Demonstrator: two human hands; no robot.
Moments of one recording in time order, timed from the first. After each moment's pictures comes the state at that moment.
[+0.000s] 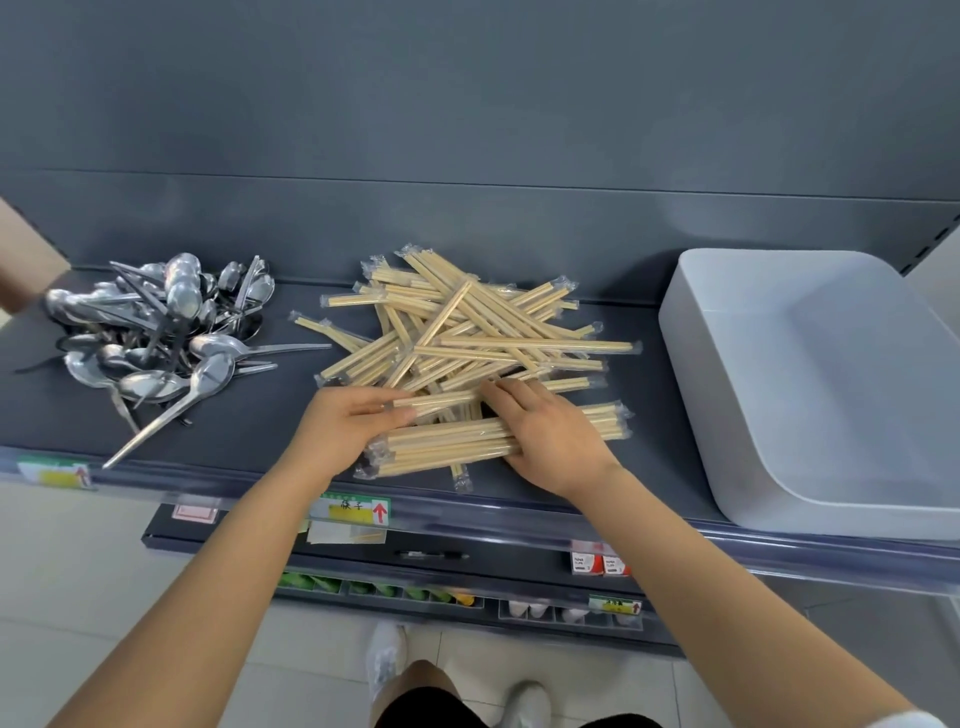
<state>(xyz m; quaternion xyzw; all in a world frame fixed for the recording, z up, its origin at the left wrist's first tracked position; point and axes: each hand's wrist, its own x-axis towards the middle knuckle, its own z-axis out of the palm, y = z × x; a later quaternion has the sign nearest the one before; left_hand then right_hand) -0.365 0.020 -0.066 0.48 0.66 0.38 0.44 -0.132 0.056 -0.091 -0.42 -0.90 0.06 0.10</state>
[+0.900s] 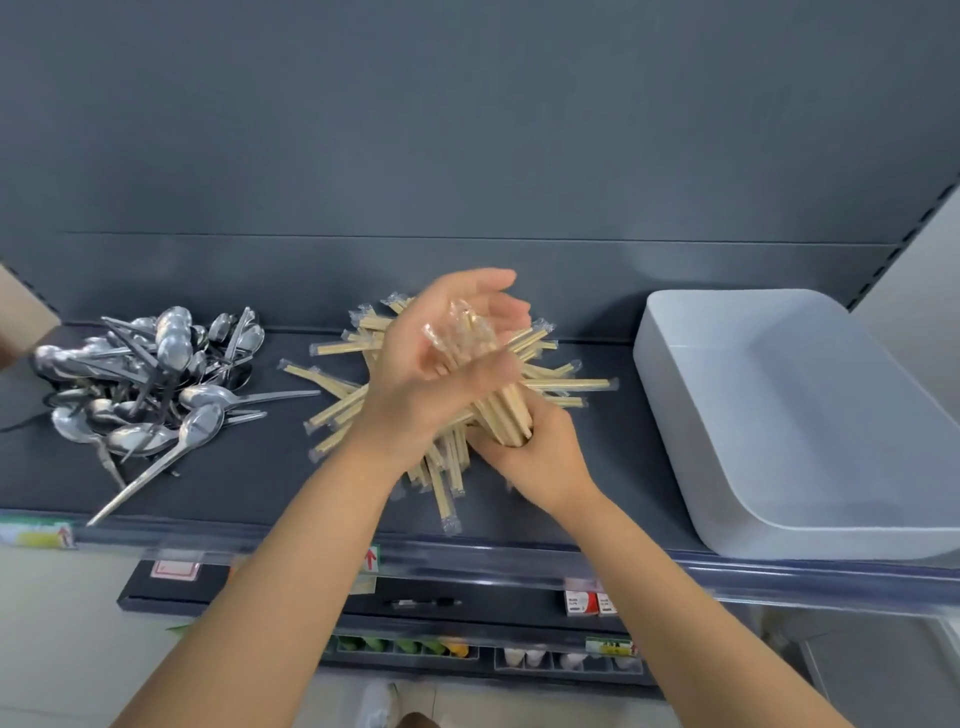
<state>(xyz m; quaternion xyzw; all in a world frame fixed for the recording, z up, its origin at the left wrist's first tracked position) -0.277 0.023 0.044 0.61 0.31 0.56 0.48 -0.143 0.043 -0.048 -0.49 -0.66 0.37 0.42</state>
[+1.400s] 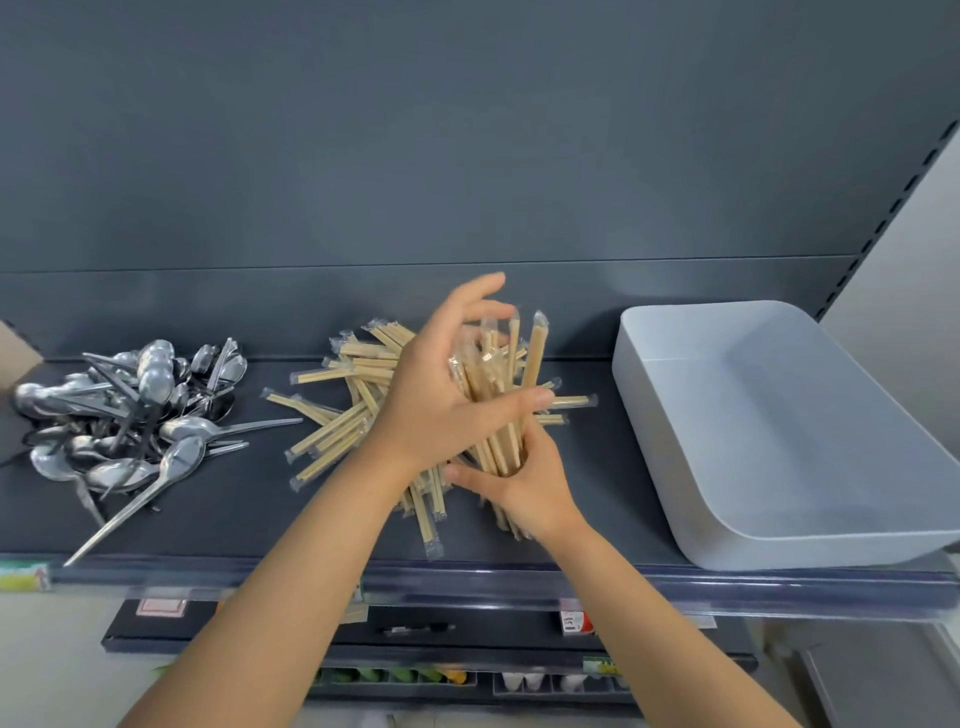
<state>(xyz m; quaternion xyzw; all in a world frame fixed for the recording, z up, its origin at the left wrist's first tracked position) -0.250 0.044 0.044 0.72 0.43 0.48 0.26 -0.131 0.040 -0.058 -0.45 -0.60 0.46 0.47</state>
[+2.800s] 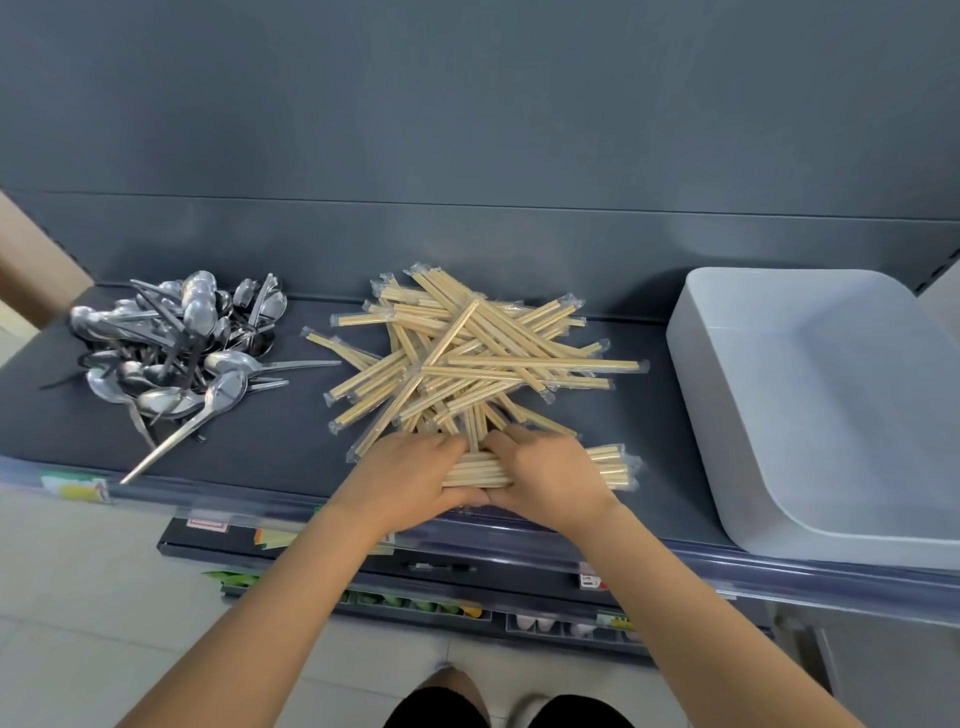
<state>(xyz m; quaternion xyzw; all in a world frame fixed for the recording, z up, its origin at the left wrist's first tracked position) -0.323 0.017 -0.066 0.84 0.54 -0.04 0.05 -0.142 0.048 -0.102 -0.39 -0.90 0.02 0.17</state>
